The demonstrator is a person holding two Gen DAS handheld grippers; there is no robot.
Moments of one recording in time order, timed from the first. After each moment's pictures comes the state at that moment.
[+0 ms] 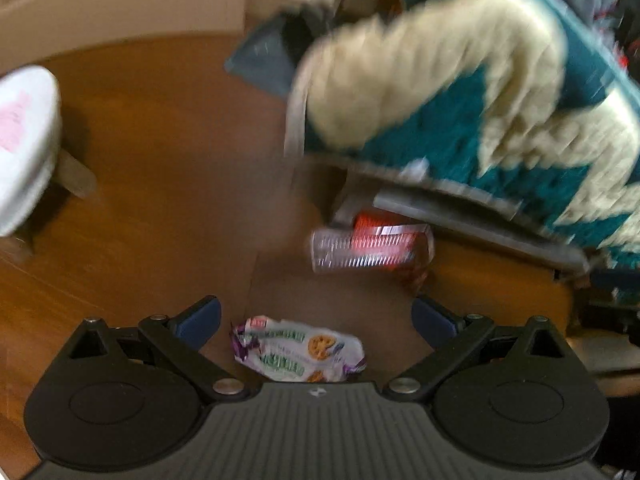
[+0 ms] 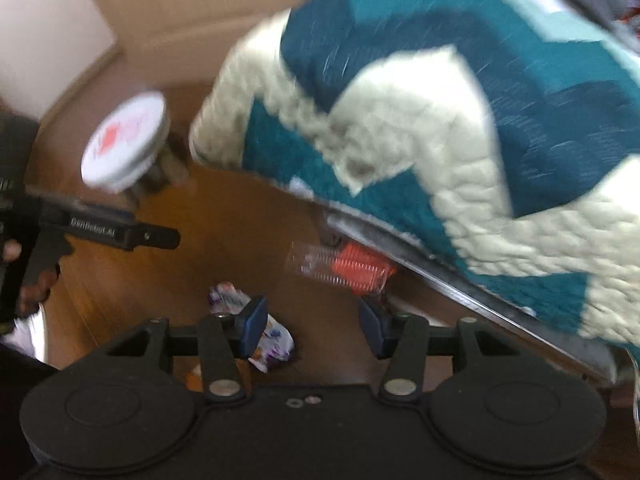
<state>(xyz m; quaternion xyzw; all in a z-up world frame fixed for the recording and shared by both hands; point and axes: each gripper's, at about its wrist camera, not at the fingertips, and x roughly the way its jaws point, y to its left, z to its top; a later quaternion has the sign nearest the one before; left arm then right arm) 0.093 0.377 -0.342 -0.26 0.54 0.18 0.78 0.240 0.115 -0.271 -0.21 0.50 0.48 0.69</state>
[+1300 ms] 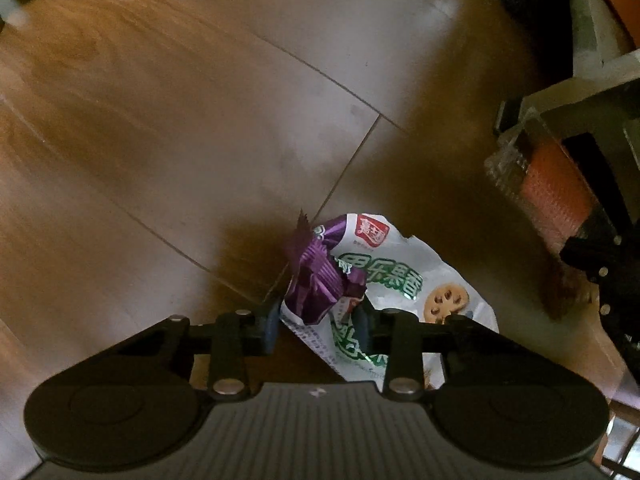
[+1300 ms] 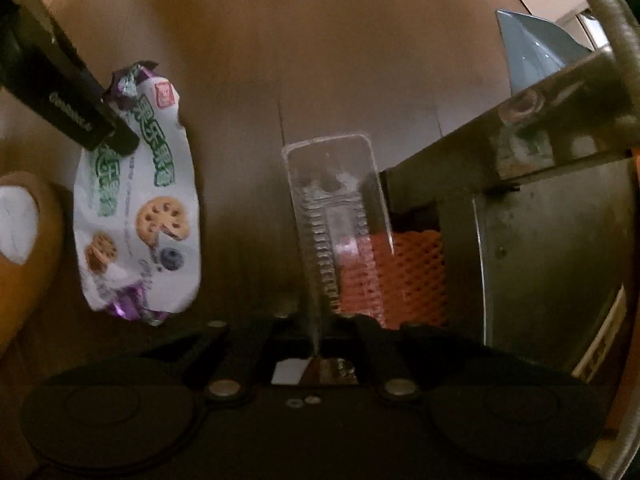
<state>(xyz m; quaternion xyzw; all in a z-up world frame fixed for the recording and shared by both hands) 0.060 0.401 -0.557 -0.41 0.57 0.29 0.65 0.195 0.259 -0.524 -0.59 0.36 0.54 0.49</state>
